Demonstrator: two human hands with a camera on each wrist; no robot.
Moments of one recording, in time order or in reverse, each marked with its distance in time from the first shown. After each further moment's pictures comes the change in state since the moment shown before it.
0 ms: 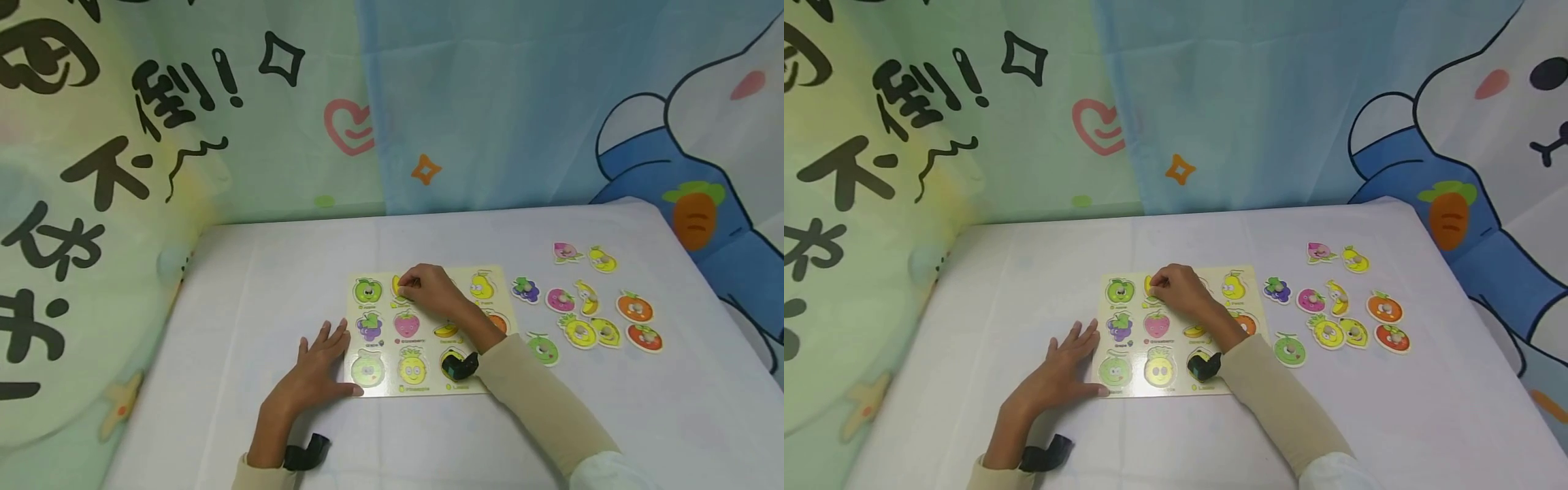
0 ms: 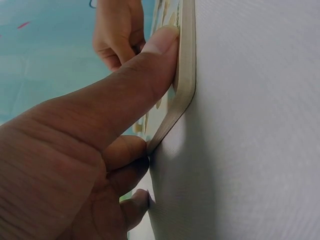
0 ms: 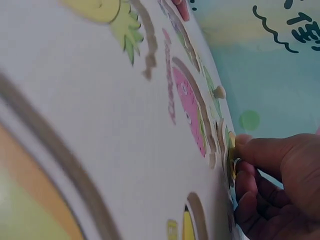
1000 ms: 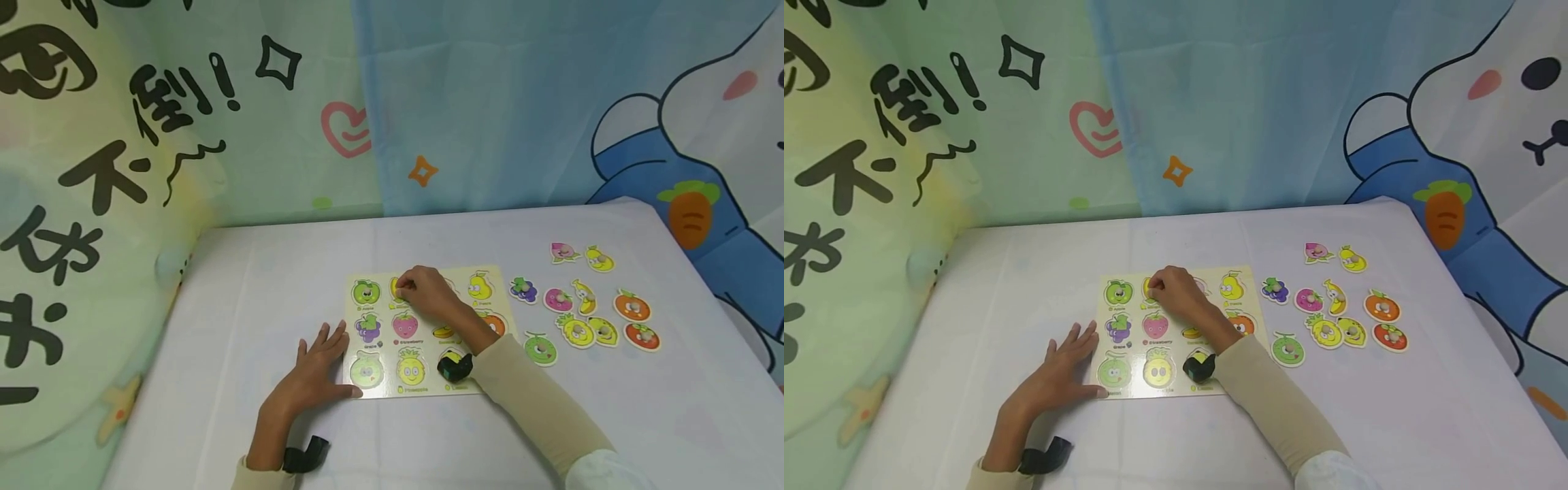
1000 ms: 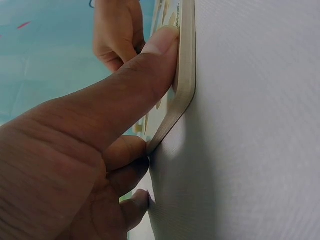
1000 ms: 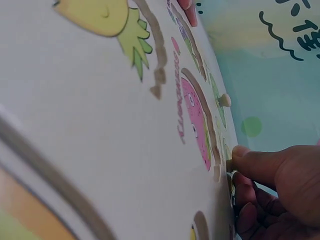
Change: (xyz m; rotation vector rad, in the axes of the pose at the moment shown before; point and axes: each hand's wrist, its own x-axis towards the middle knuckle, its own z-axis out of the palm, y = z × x) left_hand 0.002 -0.001 0.001 0.017 0.006 0.009; right_hand -0.001 -0.005 0.005 -0.071 0.011 0.038
